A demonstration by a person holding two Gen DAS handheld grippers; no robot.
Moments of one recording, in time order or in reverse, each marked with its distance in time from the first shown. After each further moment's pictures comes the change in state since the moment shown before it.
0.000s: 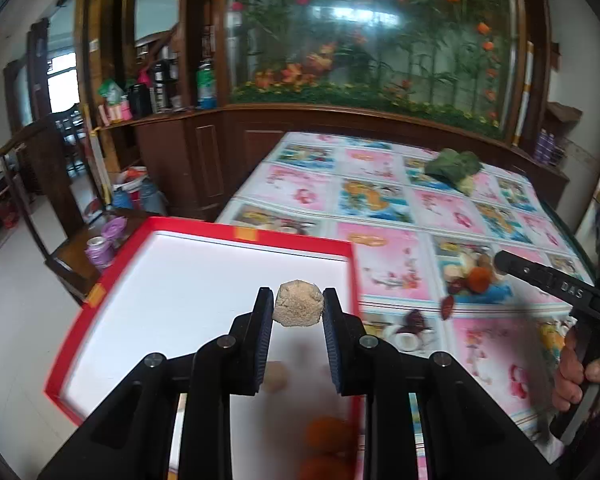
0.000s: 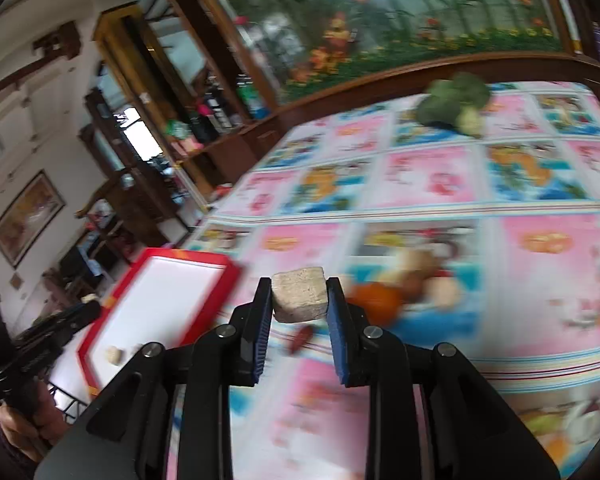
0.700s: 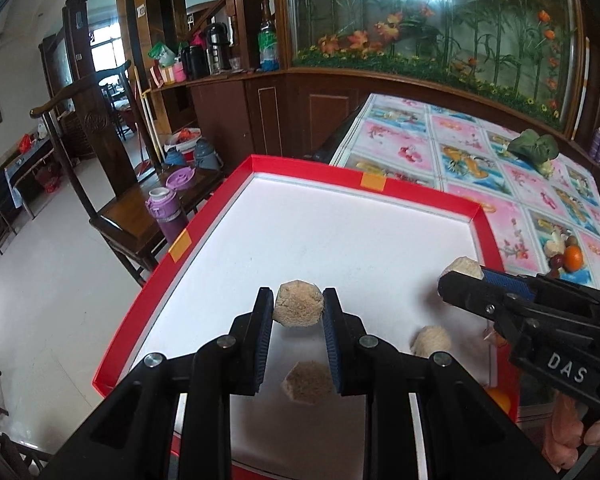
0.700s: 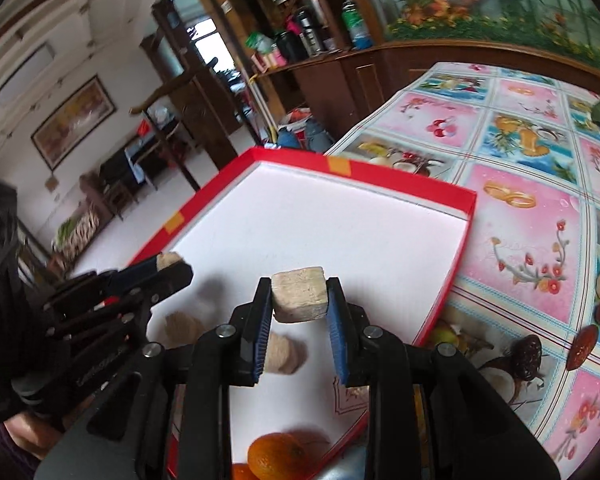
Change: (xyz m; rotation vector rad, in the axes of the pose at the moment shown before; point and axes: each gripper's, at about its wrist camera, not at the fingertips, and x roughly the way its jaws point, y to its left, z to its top) left arm 0.038 0.077 -0.026 -0.057 0.126 0.163; right arm 0.118 0.155 -0.047 -0.249 0.257 0.152
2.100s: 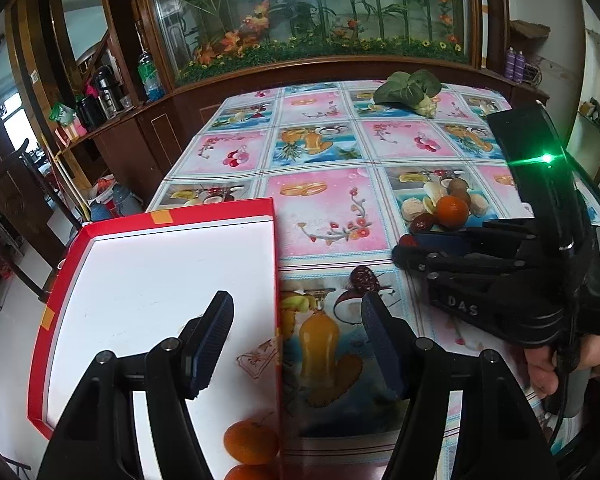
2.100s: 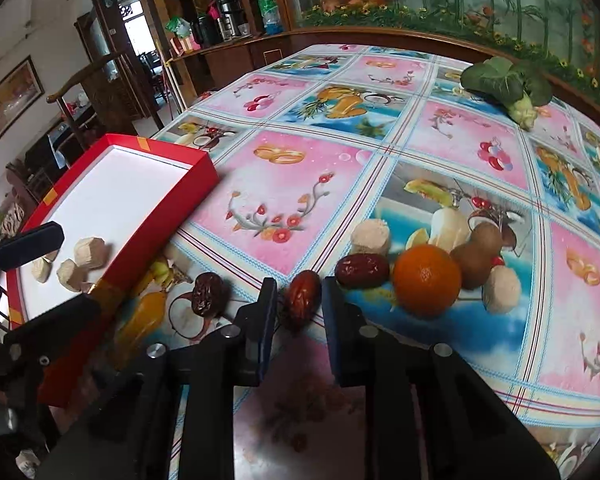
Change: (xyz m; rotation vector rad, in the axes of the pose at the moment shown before) left arm -0.025 -0.159 0.003 0.314 0.015 -0.182; right arm -0.066 -0.129 -0.024 0.025 0.070 -0.314
